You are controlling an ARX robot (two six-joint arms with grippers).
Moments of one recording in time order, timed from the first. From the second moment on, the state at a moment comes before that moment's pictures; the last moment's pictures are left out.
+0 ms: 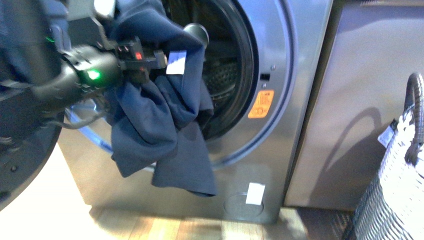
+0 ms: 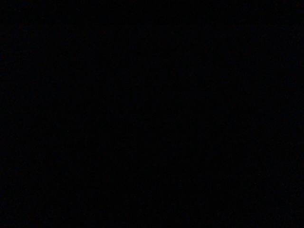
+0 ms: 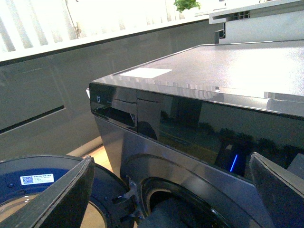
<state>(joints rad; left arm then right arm) -0.16 1.99 0.99 1.11 0.17 -0.09 0.45 1.70 2.02 -0.21 -0.27 0.16</state>
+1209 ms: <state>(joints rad) -0.18 2.56 1.89 0.97 -0.27 -0.11 0.10 0.68 0.22 0.45 0.09 0.00</state>
